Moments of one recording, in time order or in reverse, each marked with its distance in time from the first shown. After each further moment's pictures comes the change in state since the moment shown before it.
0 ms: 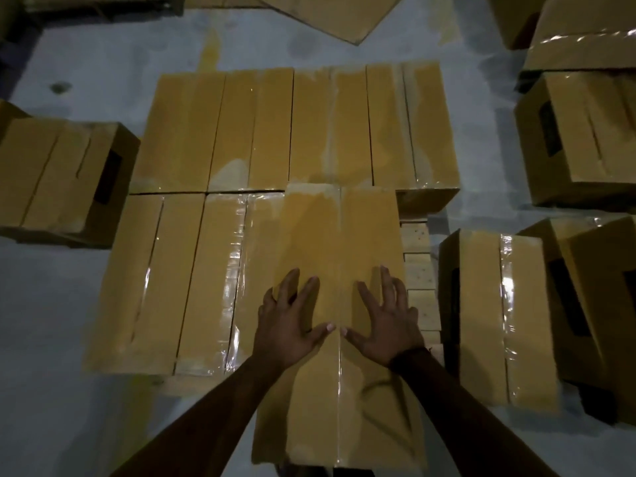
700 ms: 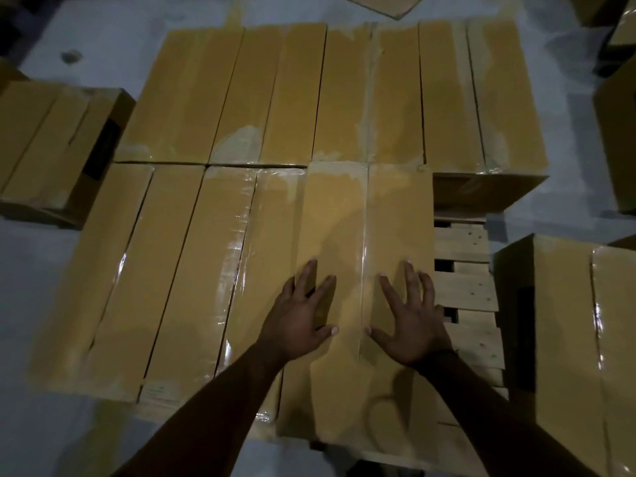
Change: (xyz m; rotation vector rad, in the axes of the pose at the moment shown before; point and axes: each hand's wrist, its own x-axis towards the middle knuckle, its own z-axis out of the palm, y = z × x) left_hand 0.114 -0.116 0.124 0.108 -0.076 0.107; right_hand 0.150 0.043 0.143 -0.114 0.006 -0.030
